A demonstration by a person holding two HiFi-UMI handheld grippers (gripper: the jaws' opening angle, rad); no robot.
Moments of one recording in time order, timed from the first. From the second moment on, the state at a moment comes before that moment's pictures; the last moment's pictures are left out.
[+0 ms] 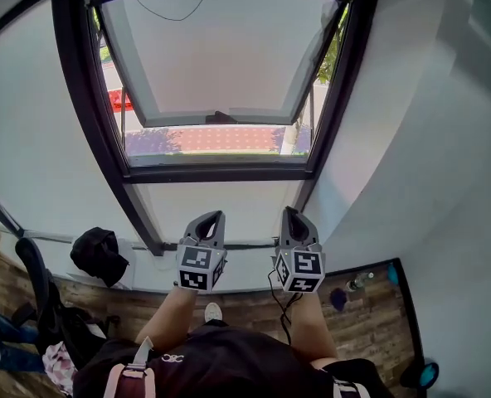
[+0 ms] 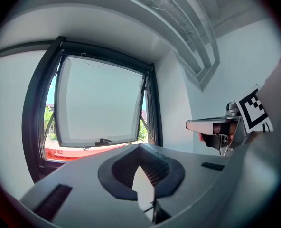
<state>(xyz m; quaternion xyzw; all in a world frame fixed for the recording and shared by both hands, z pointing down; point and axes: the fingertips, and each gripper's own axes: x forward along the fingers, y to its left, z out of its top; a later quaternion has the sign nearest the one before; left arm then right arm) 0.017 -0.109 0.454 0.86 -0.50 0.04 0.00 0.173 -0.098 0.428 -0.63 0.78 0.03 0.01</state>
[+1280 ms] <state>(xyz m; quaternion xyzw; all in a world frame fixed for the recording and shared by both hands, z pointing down) -0.082 -0.371 0.479 0.87 -0.49 0.07 0.03 0.091 -0.357 0.449 -0.64 0.76 0.05 -0.04</state>
